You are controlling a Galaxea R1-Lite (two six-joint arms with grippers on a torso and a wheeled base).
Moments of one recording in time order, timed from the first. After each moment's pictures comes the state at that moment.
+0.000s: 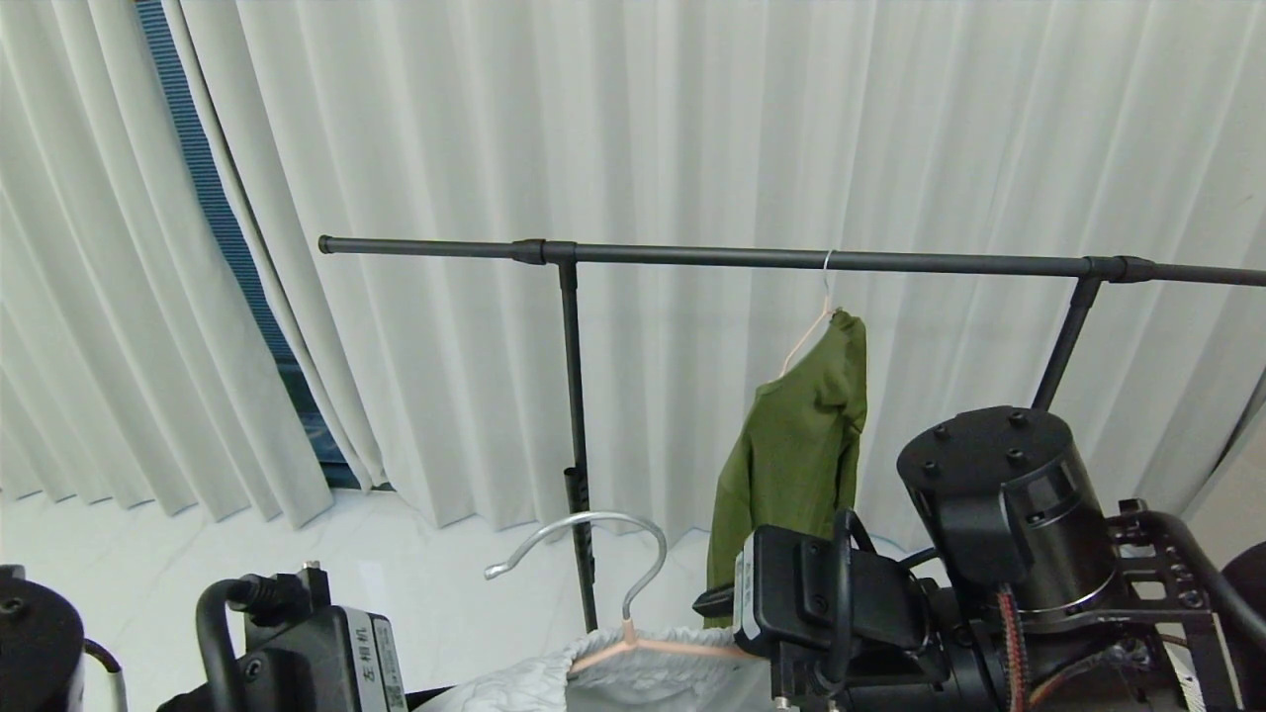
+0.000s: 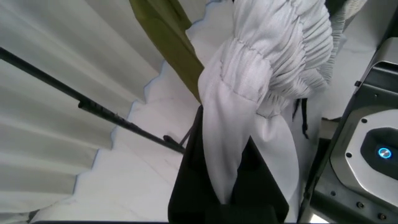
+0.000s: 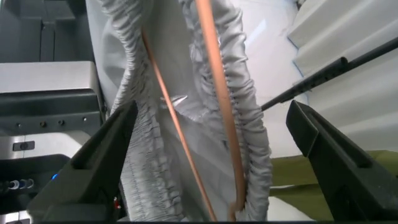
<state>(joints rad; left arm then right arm) -0.92 1.13 -0.45 -0.18 0.02 0.33 1.04 1.62 -0.84 -0.20 0.29 -0.35</state>
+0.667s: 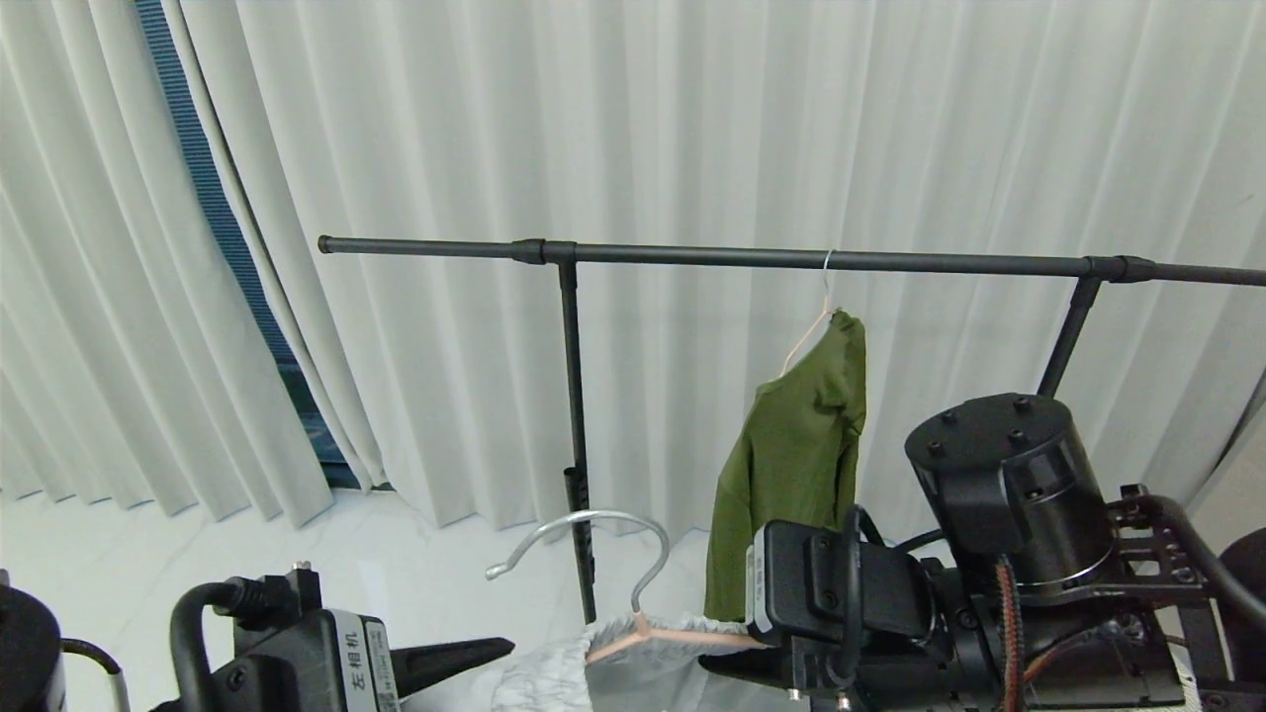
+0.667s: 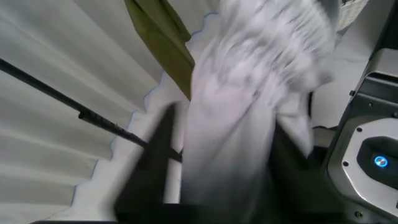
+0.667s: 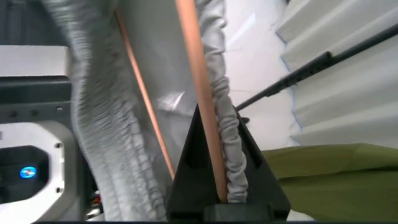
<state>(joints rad) -0.94 1.13 -0.44 -0.22 0.02 0.33 0.99 1.61 -0.84 -0.20 0.29 -0.47</state>
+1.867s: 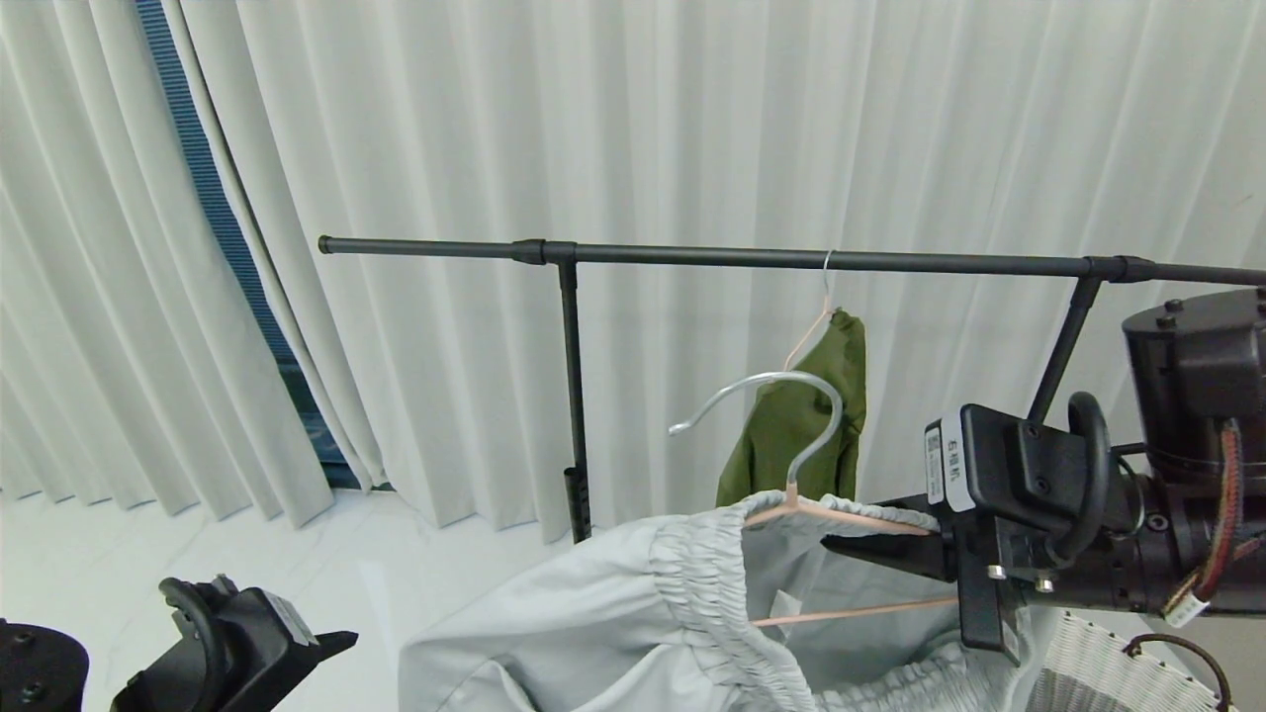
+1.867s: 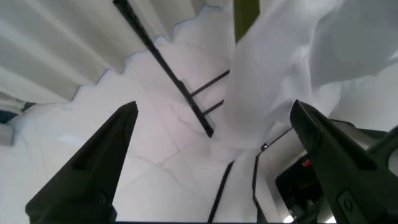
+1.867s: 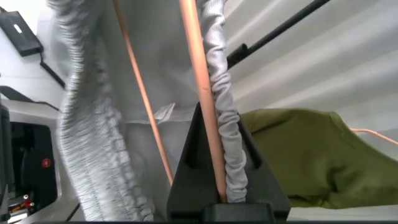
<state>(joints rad) -0.61 1.06 -0.23 -0.23 0.03 0.19 0.79 1.41 -0.84 -0.10 0.30 -0.63</state>
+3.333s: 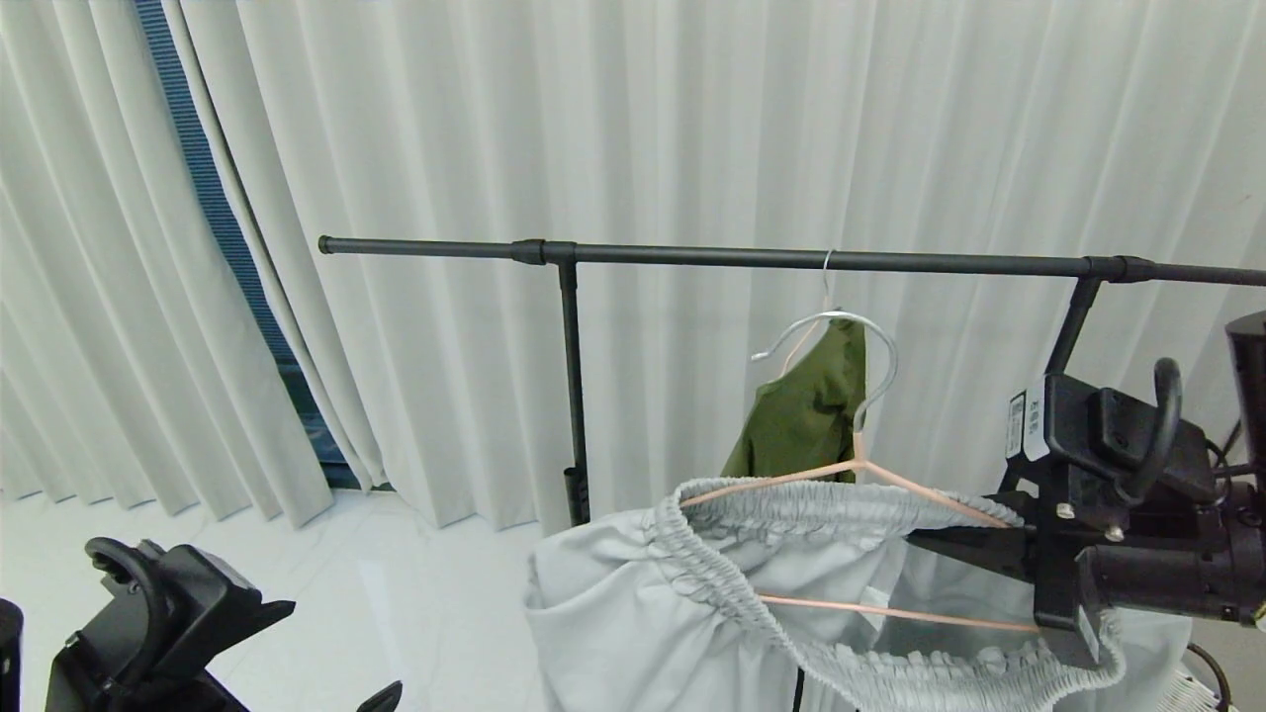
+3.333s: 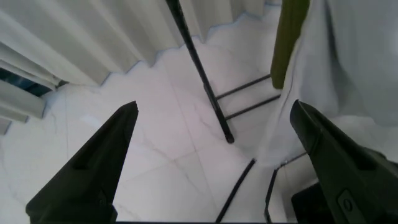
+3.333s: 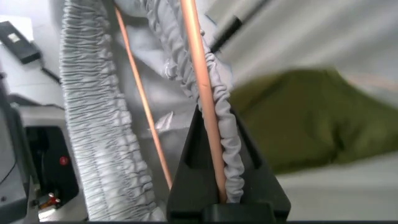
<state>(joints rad) -0.41 1.02 -0.24 -0.23 0.04 0.22 0.70 1.30 -0.80 0.00 0.20 -0.46</state>
